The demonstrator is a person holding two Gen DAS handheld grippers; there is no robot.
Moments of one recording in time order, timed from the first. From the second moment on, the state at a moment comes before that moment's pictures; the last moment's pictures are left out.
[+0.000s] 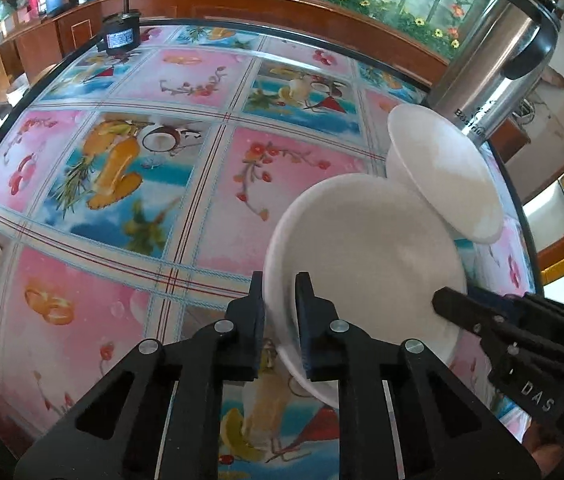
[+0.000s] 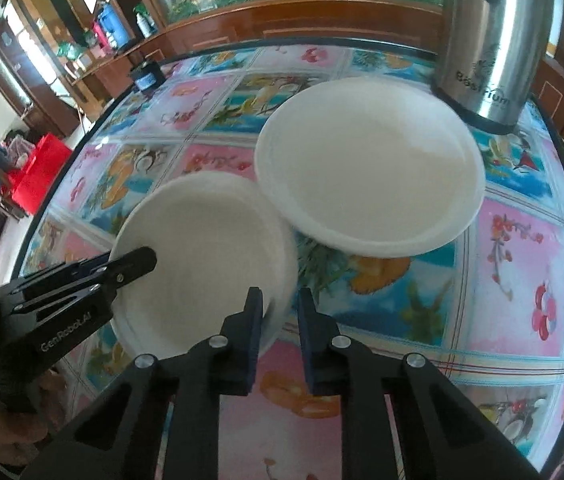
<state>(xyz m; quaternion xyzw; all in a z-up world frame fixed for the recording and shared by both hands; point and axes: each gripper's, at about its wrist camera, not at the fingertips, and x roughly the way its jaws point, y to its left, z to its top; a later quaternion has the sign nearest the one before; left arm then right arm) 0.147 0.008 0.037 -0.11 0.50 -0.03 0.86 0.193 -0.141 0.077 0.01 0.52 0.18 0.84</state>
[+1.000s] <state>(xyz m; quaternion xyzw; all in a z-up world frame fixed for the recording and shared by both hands) 0.014 0.032 0.063 -0.09 0.48 -0.05 0.87 0.071 -0.116 0.098 0.02 0.49 0.21 0.84</state>
